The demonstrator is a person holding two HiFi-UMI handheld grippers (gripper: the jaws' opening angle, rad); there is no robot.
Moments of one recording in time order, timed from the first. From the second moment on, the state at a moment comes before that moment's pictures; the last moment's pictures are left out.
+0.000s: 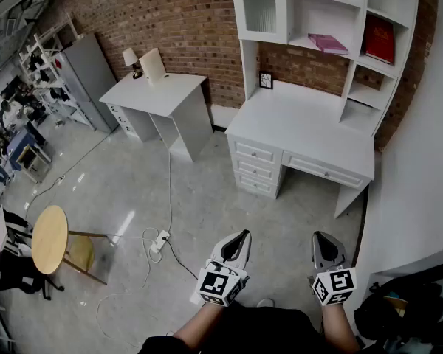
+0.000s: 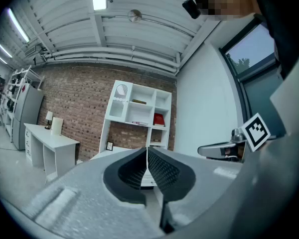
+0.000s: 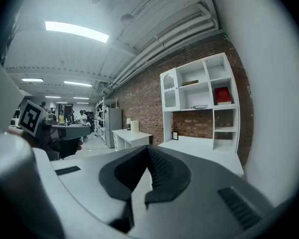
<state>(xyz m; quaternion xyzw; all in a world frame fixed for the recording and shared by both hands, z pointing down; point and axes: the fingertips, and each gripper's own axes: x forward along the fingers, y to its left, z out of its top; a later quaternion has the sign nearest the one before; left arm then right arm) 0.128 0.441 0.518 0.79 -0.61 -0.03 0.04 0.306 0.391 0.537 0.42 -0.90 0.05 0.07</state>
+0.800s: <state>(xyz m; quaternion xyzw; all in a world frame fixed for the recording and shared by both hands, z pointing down) 0.093 0.406 0.530 0.79 -0.62 -0.03 0.04 0.278 0.357 0.557 0.42 -0.90 0.08 0.06</state>
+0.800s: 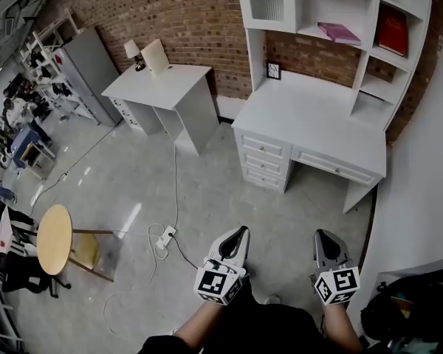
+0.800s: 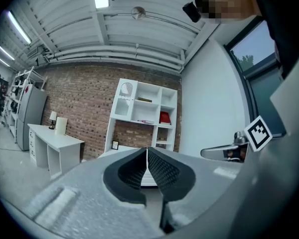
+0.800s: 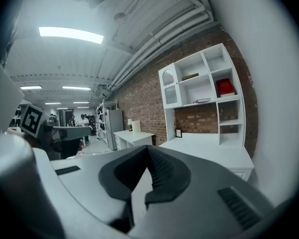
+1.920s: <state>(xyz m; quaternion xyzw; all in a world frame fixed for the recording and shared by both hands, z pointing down) -0.137 0.145 0.510 0.84 -0.53 -0.05 0.06 0.054 0.137 0.534 0.49 -0.86 0.07 0.09</state>
